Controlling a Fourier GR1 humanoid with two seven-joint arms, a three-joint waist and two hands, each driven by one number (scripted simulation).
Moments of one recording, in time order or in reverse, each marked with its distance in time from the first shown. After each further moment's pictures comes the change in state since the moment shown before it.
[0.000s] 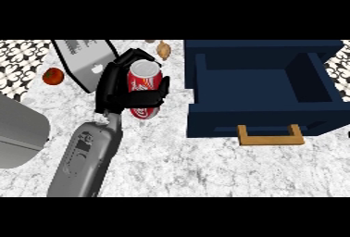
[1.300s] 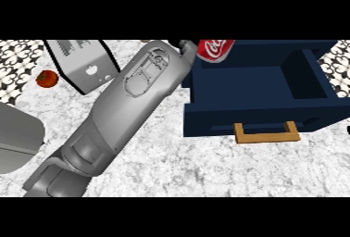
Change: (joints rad) left arm -0.765 -0.001 -0.154 0.573 0.175 0.304 0.116; right arm -0.042 -0.013 -0.009 0.019 0.004 -0.006 0.022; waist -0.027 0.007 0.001
